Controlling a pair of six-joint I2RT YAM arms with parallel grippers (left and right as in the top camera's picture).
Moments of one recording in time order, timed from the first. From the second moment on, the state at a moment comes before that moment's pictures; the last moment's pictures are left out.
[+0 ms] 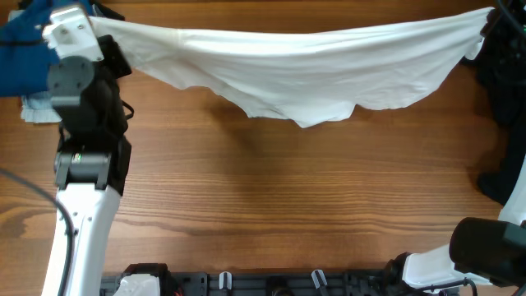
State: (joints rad) left arm -0.01 1.16 1.08 0.03 -0.38 -0.02; right arm -0.38 1.68 1.91 -0.92 -0.26 0.16
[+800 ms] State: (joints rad) left arm -0.05 0.83 1.08 -0.20 -0.39 -0.02; right arm -0.41 1.50 1.93 -1.11 -0.30 0.09
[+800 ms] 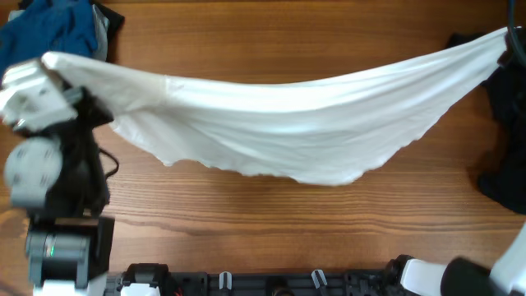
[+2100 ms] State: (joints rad) left arm -0.05 1.55 1.08 0.01 -0.39 -0.07; right arm -0.09 1.89 1.85 -1.20 -0.36 0.18
